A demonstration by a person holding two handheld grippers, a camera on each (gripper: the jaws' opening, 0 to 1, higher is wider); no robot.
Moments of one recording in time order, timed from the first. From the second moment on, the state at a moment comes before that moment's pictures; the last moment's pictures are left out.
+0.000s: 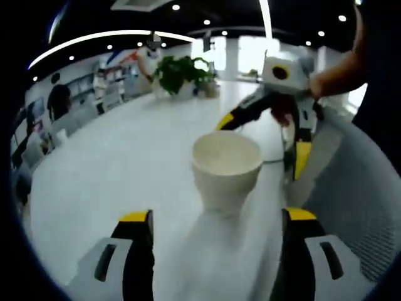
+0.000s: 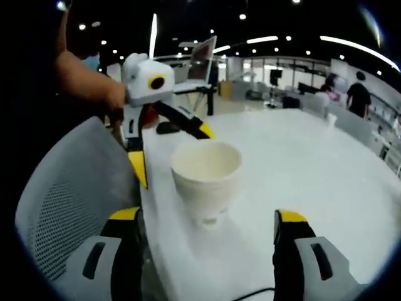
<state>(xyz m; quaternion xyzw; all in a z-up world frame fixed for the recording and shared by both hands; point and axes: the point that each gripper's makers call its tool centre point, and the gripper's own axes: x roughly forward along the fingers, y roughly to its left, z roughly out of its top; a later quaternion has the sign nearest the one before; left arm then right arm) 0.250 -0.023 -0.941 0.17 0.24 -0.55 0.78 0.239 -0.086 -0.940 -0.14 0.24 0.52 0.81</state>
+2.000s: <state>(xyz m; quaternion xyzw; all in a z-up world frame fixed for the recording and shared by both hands) 0.315 -0.068 -0.933 0.20 0.25 -0.59 0.74 0.310 -0.082 -0.938 -0.15 0.24 0.53 0.80</state>
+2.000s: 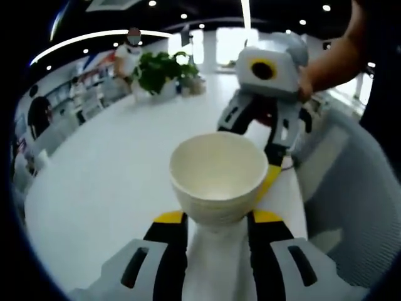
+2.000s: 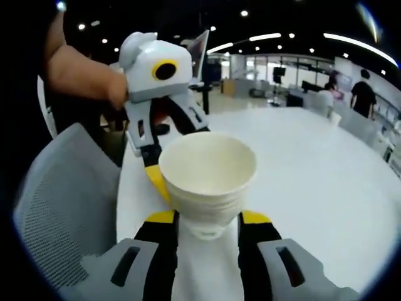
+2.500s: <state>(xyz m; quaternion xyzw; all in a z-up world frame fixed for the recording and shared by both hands) 0.390 -0.075 -0.945 0.20 0.25 -0.59 0.74 0.389 -0.087 -0.950 -0.16 0.26 0.52 0.79</state>
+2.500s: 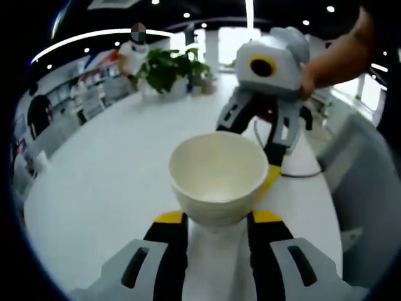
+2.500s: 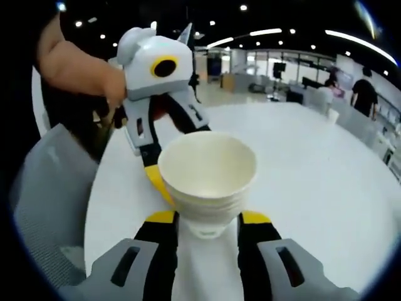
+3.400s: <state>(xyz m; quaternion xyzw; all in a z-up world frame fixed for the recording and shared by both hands) 0.477 -0.065 -0.941 0.20 0.25 -0.58 0.75 0.474 -0.077 -0.946 -0.18 0.27 0.53 0.79</state>
